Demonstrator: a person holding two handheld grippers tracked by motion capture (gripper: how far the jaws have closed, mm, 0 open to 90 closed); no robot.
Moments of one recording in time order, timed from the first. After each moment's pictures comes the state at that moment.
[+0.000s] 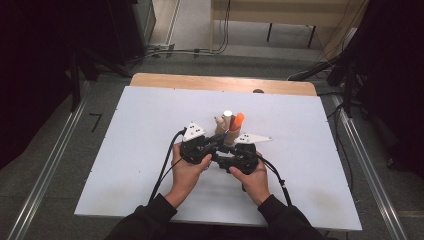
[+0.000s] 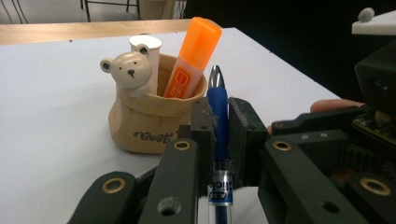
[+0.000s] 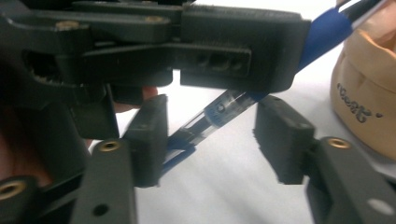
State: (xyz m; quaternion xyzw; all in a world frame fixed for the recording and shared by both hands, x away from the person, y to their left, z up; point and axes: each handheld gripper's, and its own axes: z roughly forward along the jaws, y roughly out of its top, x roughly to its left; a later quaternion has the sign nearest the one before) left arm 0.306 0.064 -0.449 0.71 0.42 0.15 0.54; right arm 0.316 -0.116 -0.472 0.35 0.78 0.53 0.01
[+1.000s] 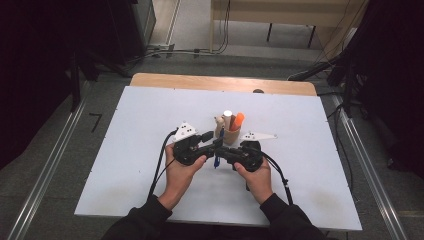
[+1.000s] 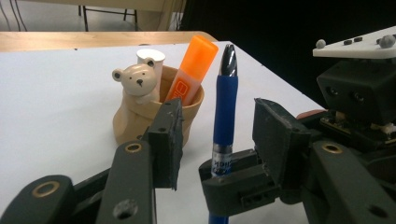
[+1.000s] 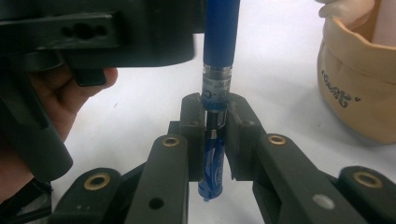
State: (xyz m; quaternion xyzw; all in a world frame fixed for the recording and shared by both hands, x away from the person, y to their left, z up) left arm 0.297 0.081 -0.441 0.70 0.42 0.14 0.56; right arm 0.324 -0.130 -0.473 0.37 0.77 0.52 -0.01
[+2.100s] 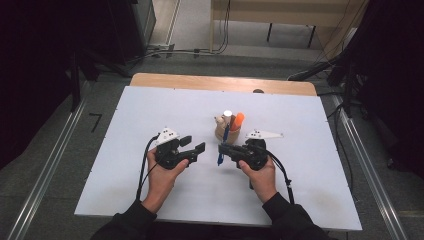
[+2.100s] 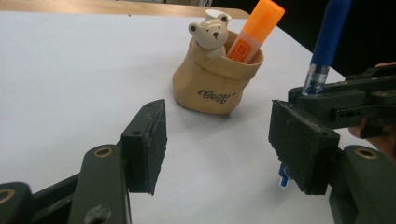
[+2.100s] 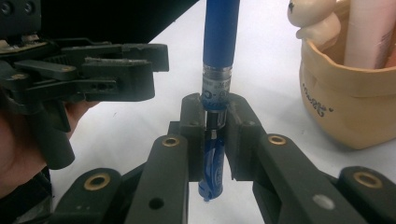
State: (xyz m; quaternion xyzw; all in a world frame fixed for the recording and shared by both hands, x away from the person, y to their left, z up) left arm 0.290 0.125 -0.460 0.70 0.47 0.15 0.52; right arm 0.324 -0.141 -0.465 0.37 0.76 0.53 0.00
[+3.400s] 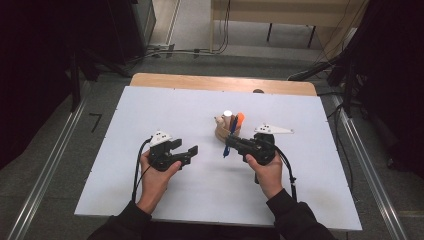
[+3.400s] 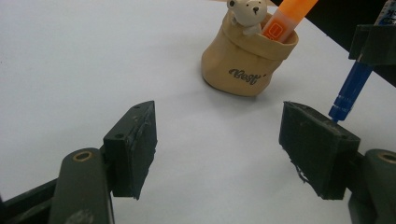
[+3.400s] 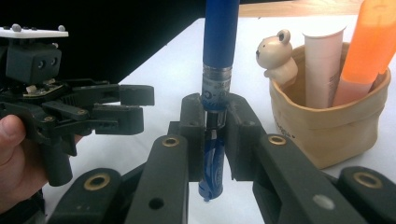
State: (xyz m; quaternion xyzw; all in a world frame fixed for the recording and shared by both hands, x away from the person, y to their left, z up) left arm 0.289 0.142 -0.472 0.69 0.50 0.15 0.50; right arm 0.330 -0.156 -0.447 0.38 0.74 0.55 0.03
